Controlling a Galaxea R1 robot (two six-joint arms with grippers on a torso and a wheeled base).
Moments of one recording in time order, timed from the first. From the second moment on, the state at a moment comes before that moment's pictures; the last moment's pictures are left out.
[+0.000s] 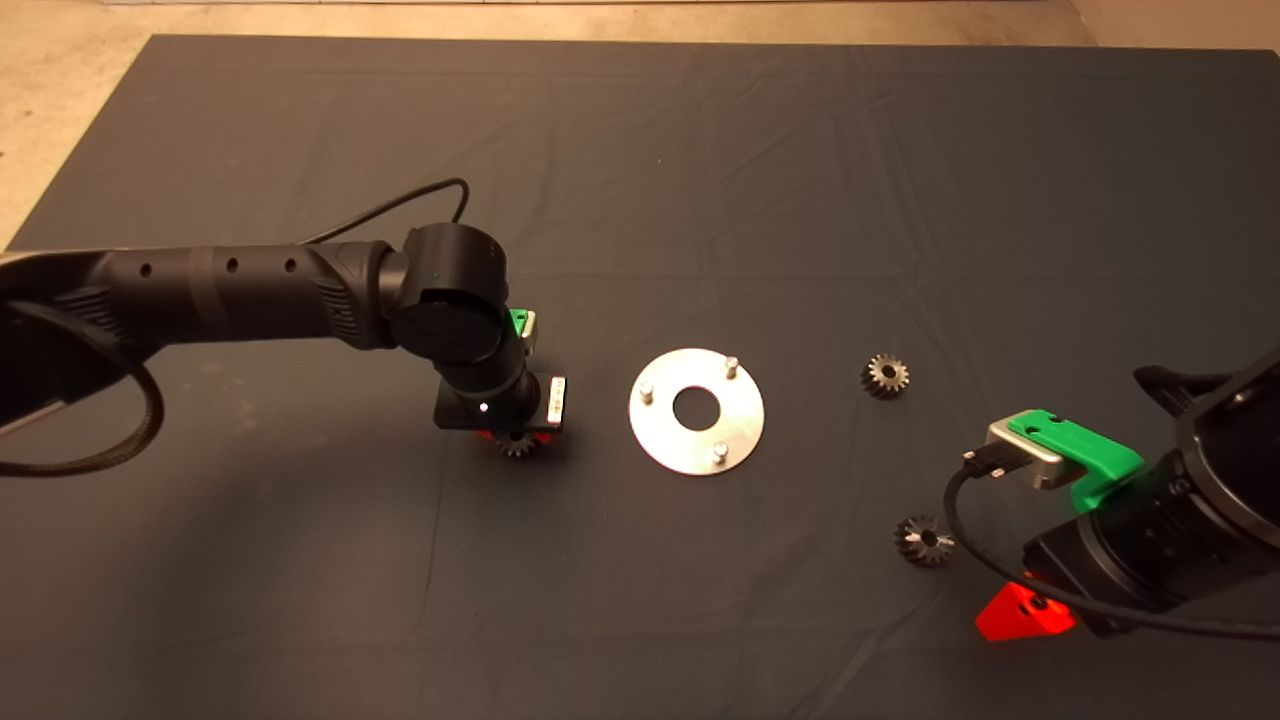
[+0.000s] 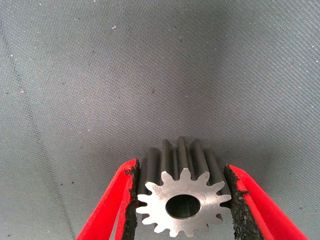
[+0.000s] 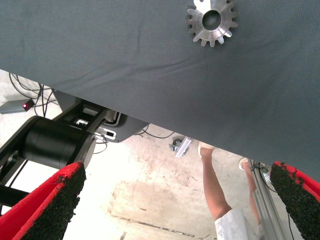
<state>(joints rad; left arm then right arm) -0.27 2.56 -1.06 0.45 1.52 -1.50 0.48 2.23 -0.42 0.05 -1.53 1.50</state>
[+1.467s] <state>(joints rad) -0.27 2.56 -1.06 0.46 1.52 -1.50 0.48 2.23 -0.42 0.05 -1.53 1.50</state>
